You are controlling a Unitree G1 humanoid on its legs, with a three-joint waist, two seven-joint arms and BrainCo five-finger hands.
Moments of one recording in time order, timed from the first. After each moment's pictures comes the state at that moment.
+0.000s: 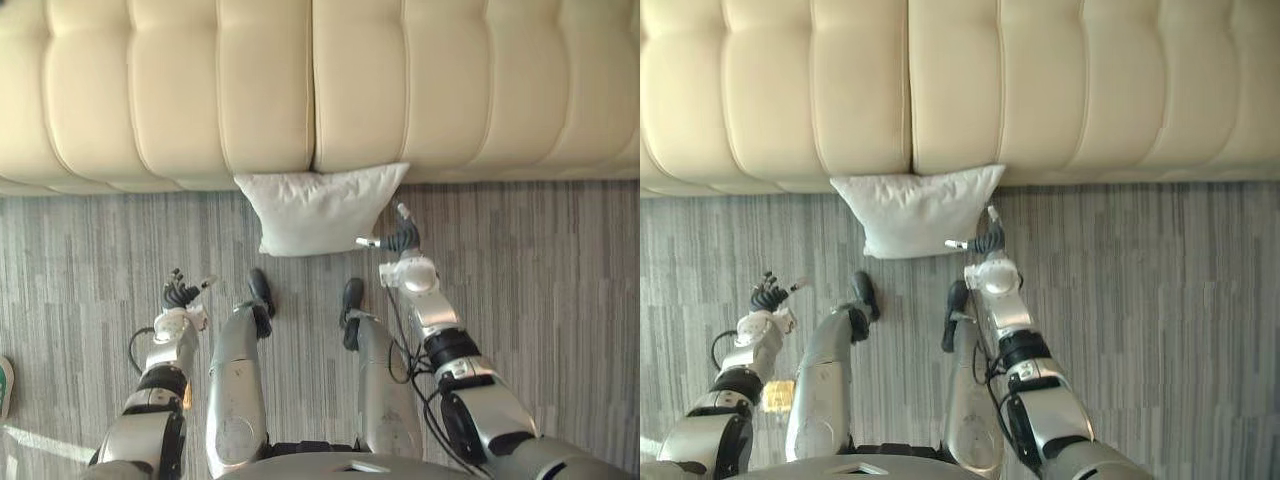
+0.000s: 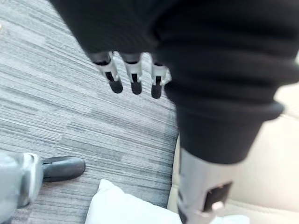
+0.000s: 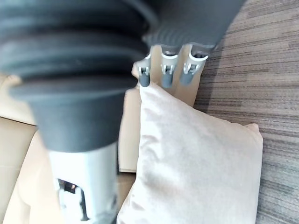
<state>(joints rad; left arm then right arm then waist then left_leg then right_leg) -0.52 0.27 0.23 0.87 -0.35 -0.09 0.21 -0.68 -0.23 0.03 0.61 -0.07 -0.02 -0.27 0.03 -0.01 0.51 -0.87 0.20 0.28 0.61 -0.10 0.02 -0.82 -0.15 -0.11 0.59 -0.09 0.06</state>
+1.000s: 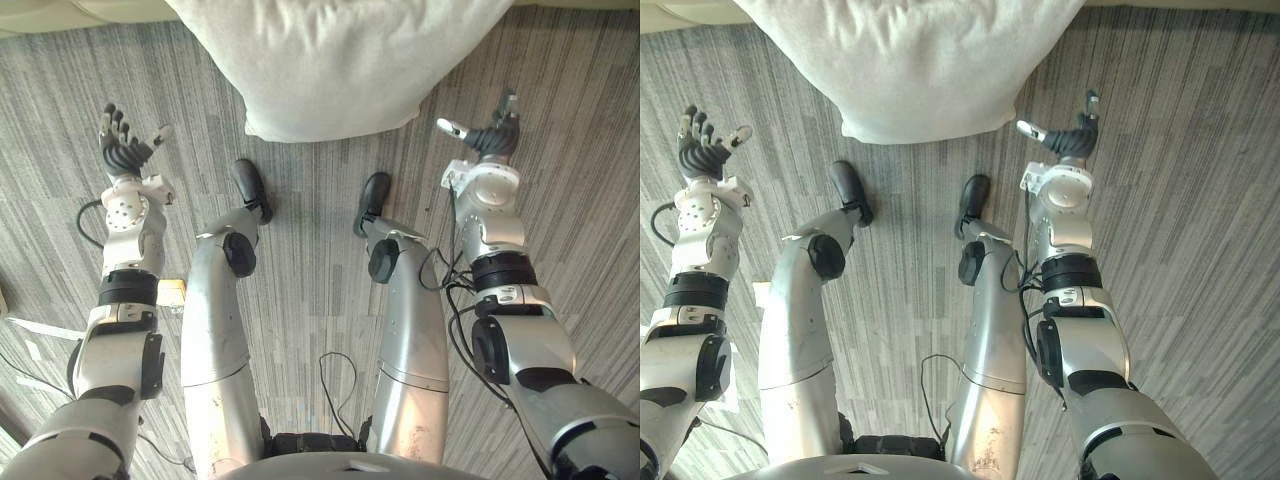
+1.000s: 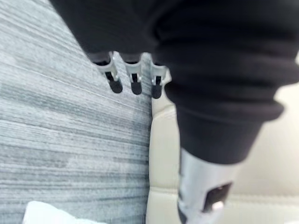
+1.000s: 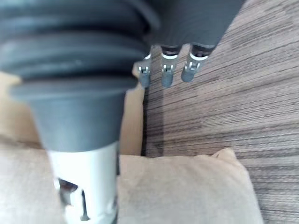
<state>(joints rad) -0.77 0.39 0.08 0.54 -0.37 -0.11 0.29 -0.92 -0.39 0.01 0.46 0.19 -0.07 -0.38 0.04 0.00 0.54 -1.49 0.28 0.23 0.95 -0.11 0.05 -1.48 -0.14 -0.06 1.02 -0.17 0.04</state>
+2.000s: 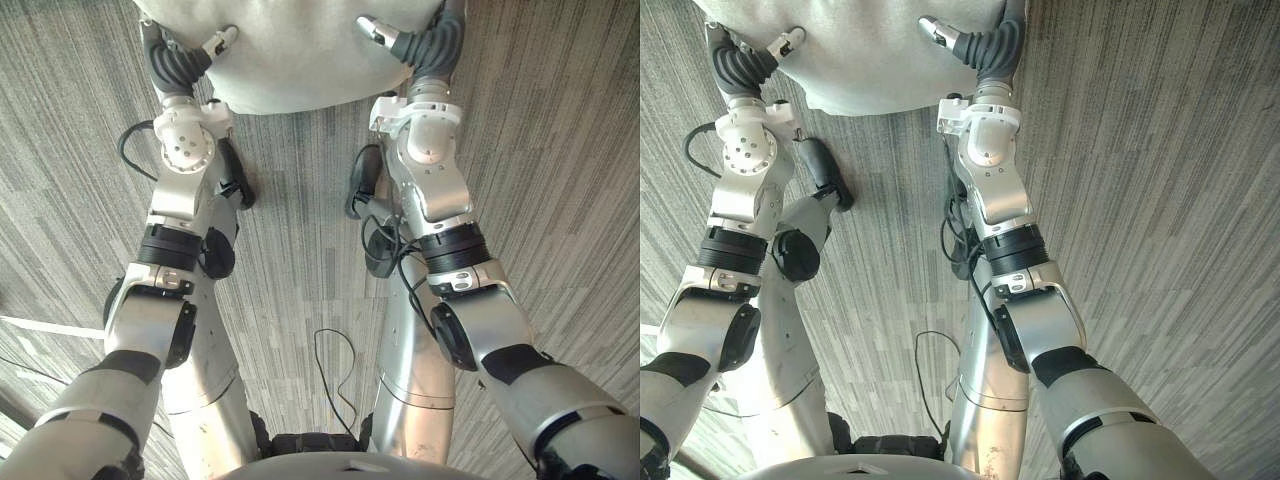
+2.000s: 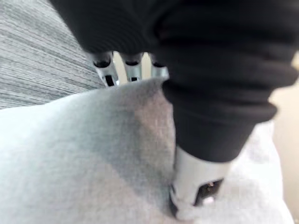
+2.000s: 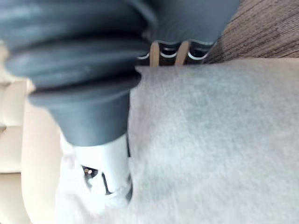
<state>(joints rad) -1.02 0.29 -0.02 0.44 -0.27 -0.08 0.52 -1.03 -0.20 0.10 0.32 0.24 -0.14 -0.47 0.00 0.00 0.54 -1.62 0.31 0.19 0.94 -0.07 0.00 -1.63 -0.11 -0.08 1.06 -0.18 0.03</state>
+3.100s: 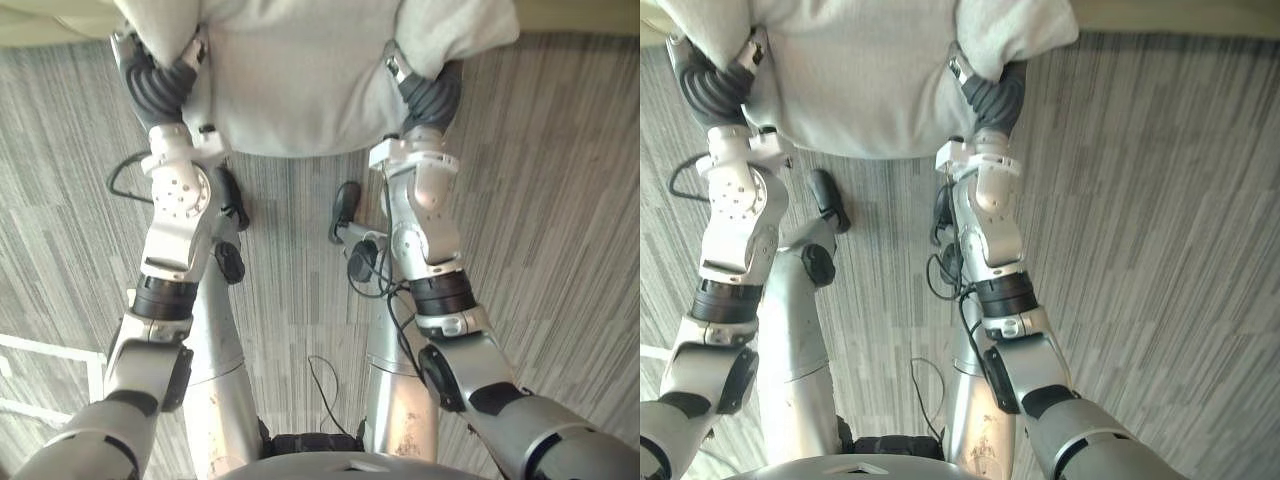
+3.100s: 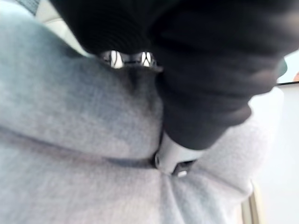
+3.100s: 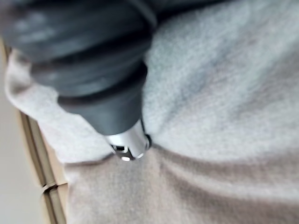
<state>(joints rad) -0.61 0.20 -0.05 -0.08 -0.23 -0.10 0.55 -0.70 -0.07 0.09 0.05 0.28 -0.18 -0.38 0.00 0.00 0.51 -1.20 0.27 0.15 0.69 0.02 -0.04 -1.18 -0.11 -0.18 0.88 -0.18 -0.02</state>
